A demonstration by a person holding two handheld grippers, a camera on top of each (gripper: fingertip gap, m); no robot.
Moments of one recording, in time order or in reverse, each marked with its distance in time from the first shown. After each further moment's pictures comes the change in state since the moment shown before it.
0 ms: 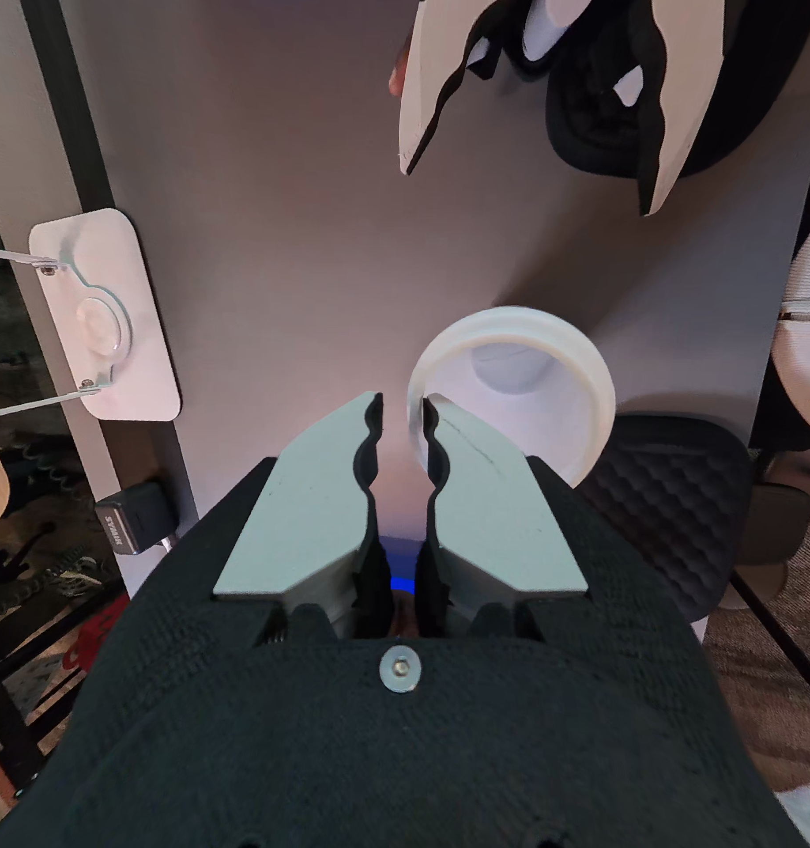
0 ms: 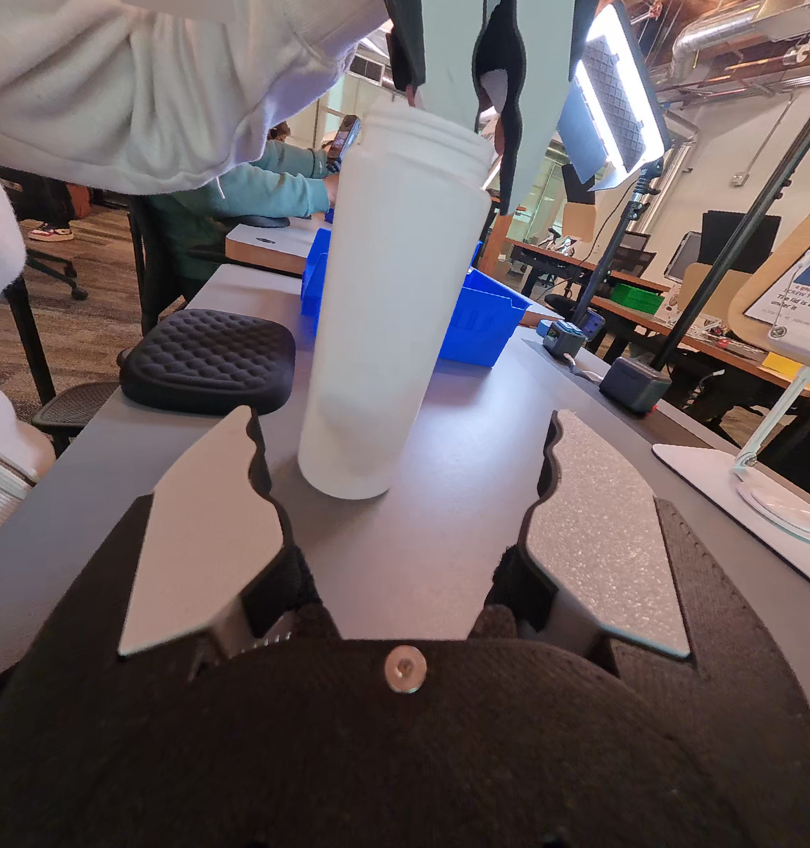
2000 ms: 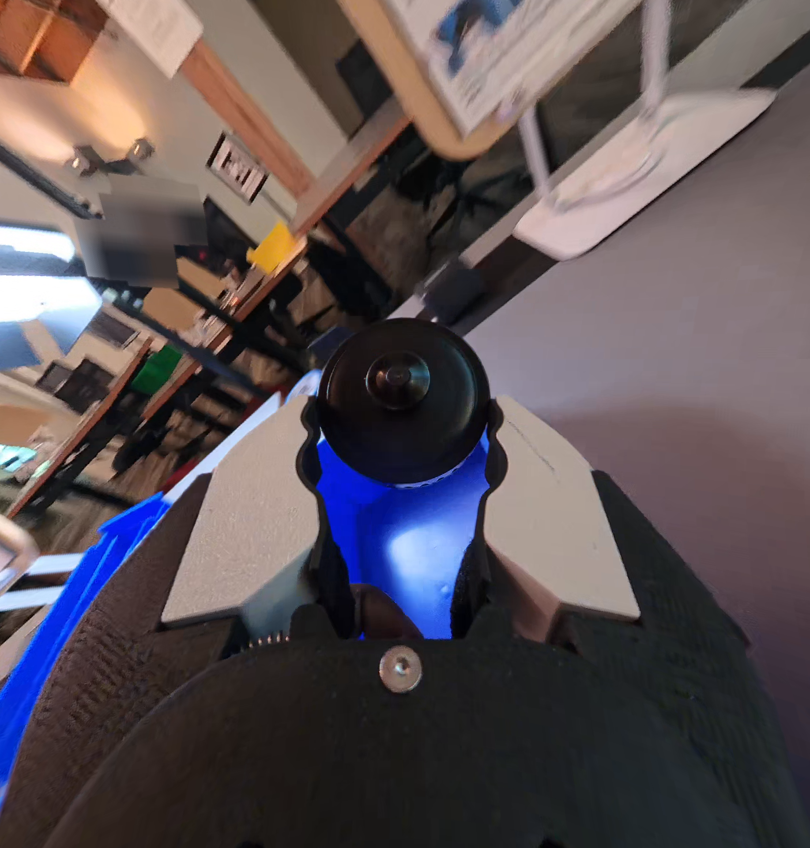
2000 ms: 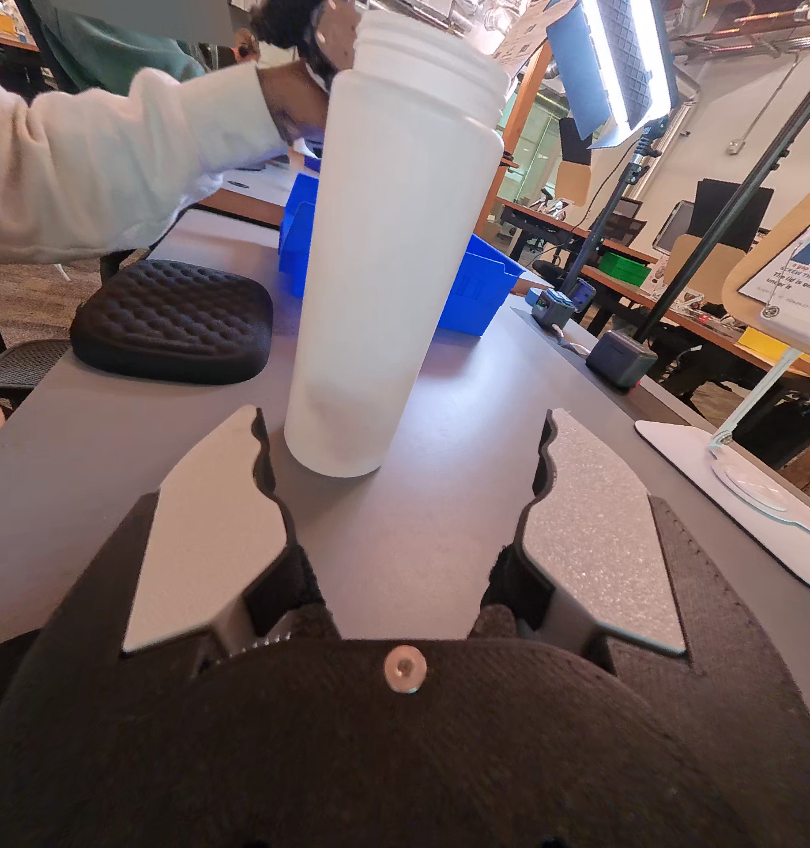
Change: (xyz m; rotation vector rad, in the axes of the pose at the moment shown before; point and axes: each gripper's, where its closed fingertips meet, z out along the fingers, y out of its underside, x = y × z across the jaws) left arm -0.058 0.242 -0.064 0.233 -1.051 -0.668; right arm 0.004 0.015 0.008 -0.097 0.032 -0.050
